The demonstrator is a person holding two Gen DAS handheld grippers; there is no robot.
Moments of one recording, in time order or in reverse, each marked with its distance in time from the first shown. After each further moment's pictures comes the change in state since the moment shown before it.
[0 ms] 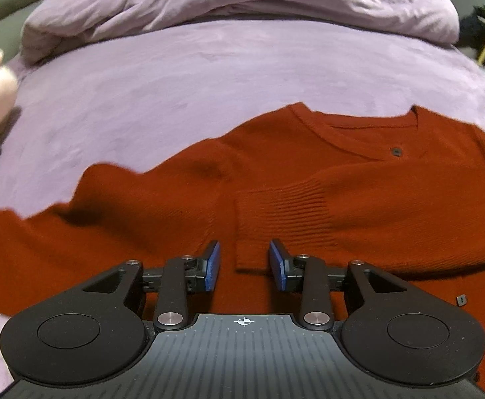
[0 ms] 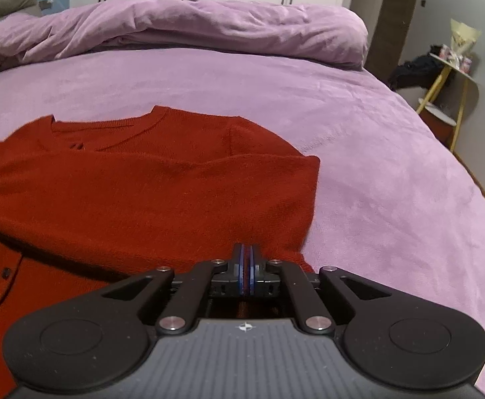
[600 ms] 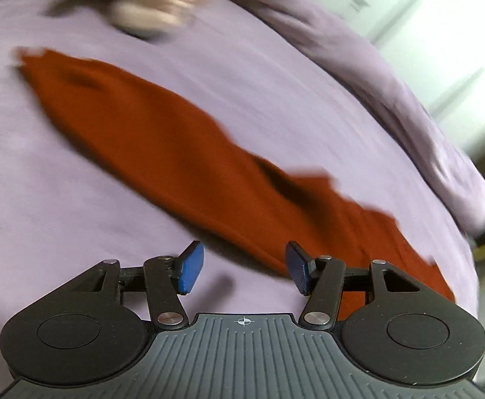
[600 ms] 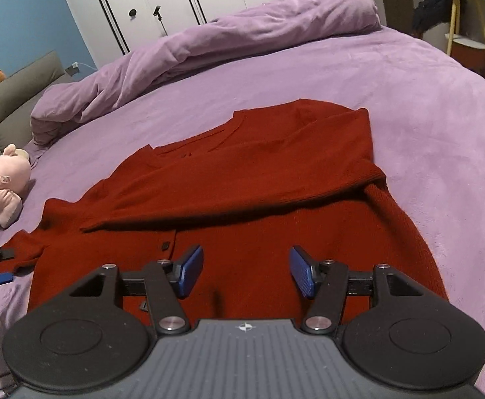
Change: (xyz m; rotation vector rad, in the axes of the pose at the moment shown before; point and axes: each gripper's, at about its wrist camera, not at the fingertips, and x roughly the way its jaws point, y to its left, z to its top) left arm -0.071 0.224 -0.098 -0.744 -0.109 -0.093; right arm -0.084 0.010 -0.040 0.250 -0.001 0.321
